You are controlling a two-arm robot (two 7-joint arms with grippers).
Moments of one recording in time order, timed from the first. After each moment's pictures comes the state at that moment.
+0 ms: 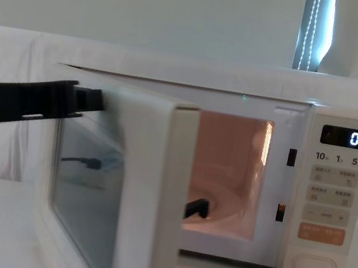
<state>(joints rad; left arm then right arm) -0.01 0.44 0.16 -1.97 -0.69 0.28 -0.21 0.01 0.07 -0.02 -1.52 0.11 -0.04 0.09</state>
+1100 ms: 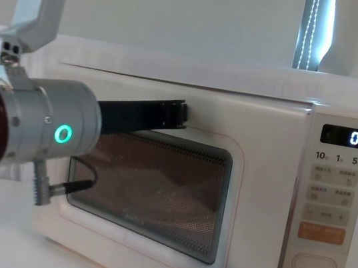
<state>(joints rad) -0.32 0.29 0.38 -1.69 -0.58 0.28 -0.13 0.01 0.07 -0.02 -1.52 0.11 -0.04 0.09</state>
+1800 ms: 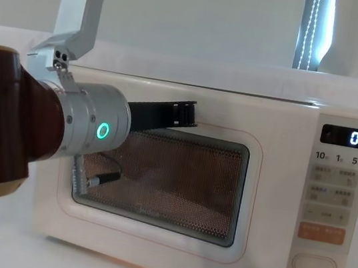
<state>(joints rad) -0.42 0.16 0.37 -1.53 -0.50 0.28 -0.09 0.01 0.07 -0.02 -1.52 0.11 -0.04 0.09</state>
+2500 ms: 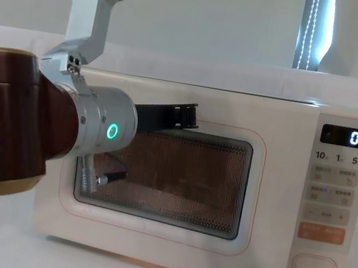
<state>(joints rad) -0.46 0.11 0.35 -1.45 -0.45 0.29 -0.10 0.01 0.07 -0.02 -1.52 0.11 -0.04 0.09</state>
